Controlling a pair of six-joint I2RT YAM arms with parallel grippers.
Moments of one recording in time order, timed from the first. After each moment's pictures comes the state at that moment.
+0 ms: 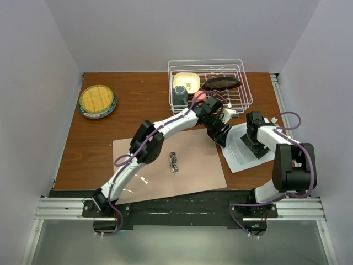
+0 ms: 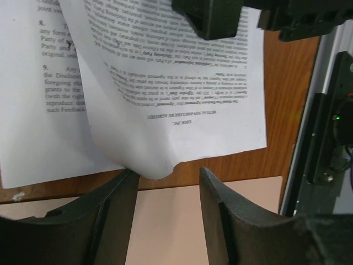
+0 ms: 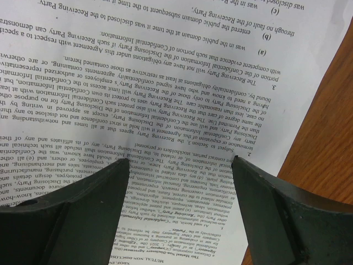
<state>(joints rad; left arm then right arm) -0.85 2.53 2.24 -0.68 0.66 0.00 0.01 1.54 0.82 -0.60 0.47 0.99</state>
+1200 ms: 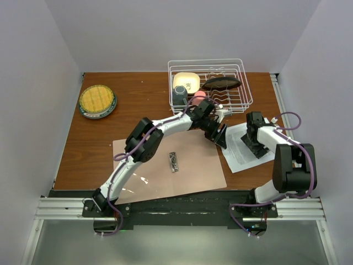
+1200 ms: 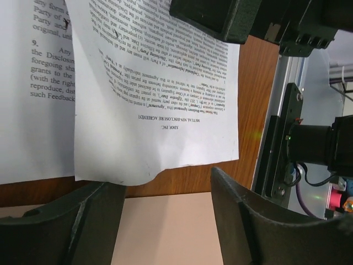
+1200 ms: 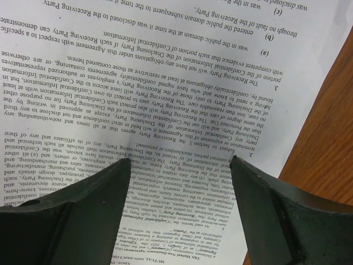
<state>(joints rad) -0.82 2.48 1.99 -0.36 0.81 -0.28 0.01 1.54 0.81 -0.59 0.46 0.99</state>
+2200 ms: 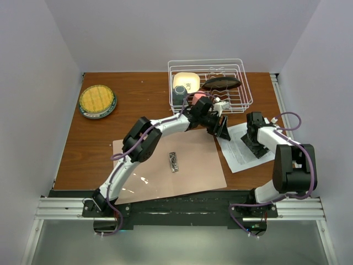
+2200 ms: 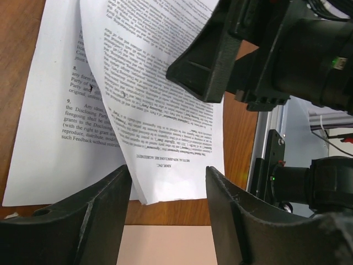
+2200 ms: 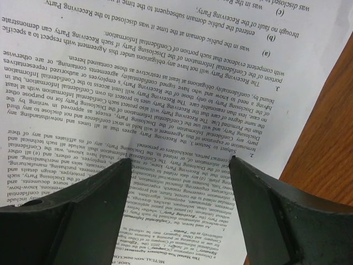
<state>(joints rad) -0.81 2.42 1.87 -0.03 0.74 -0.48 0.01 1.53 0.81 -0.58 0.46 0.98</state>
